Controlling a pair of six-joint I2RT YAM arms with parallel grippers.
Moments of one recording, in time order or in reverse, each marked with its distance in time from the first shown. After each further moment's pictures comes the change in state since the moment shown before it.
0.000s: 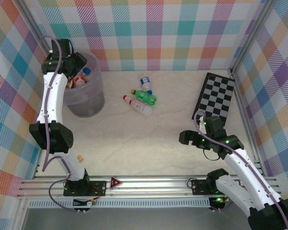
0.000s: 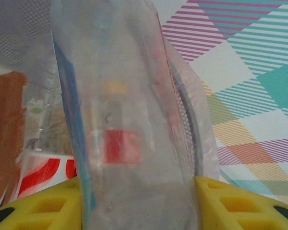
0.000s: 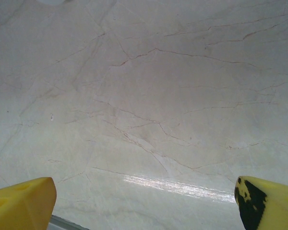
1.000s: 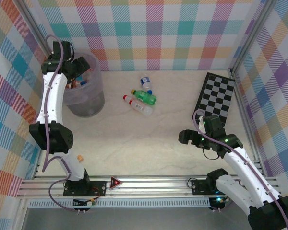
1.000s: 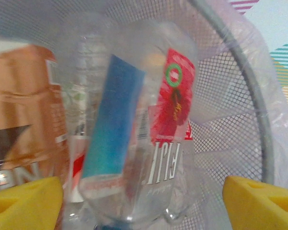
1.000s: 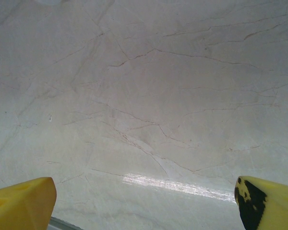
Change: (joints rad) left arm 0.000 -0.028 0.014 -0.143 -0.068 0.195; right arm 0.000 0.026 0.000 0.019 -0.001 0.000
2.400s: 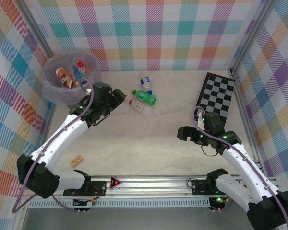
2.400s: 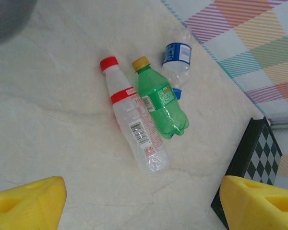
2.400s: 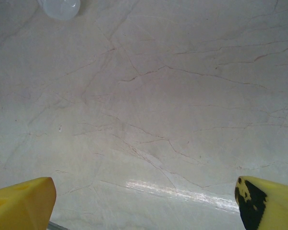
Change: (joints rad) left arm -0.532 -0.501 -0.905 0.489 -0.064 -0.518; right arm 0.000 0.053 0.033 0.040 -0.007 0.000
